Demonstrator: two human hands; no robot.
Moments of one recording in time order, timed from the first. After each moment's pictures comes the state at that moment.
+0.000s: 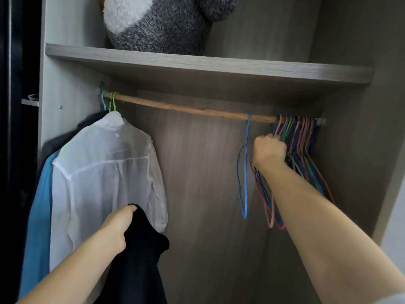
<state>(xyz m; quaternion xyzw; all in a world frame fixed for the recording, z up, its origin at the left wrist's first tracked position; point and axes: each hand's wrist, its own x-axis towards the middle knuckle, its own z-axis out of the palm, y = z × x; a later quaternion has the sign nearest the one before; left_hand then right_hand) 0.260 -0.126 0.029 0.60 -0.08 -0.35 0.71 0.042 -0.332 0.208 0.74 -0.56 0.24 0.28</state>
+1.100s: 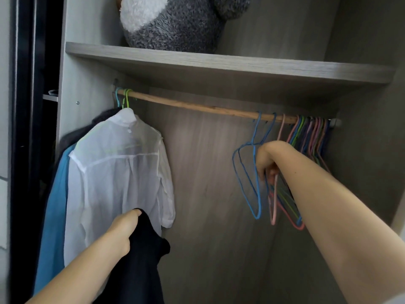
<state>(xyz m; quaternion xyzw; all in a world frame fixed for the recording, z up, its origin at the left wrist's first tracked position) 0.258 -0.119 0.009 0.62 -0.06 -0.35 0.70 0.055 -0.344 0.235 0.78 -0.59 -0.20 0.00</state>
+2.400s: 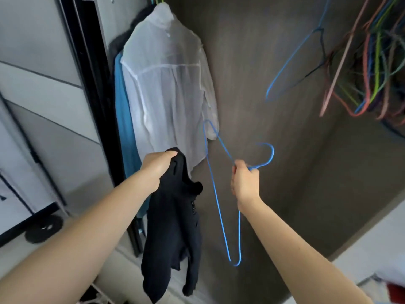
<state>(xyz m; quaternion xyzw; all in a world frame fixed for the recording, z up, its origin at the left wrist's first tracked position) 0.211 -0.015 -0.042 0.74 -0.06 -0.27 0.61 0.072 -0.148 -0.083 0.55 -0.42 0.39 -0.61</state>
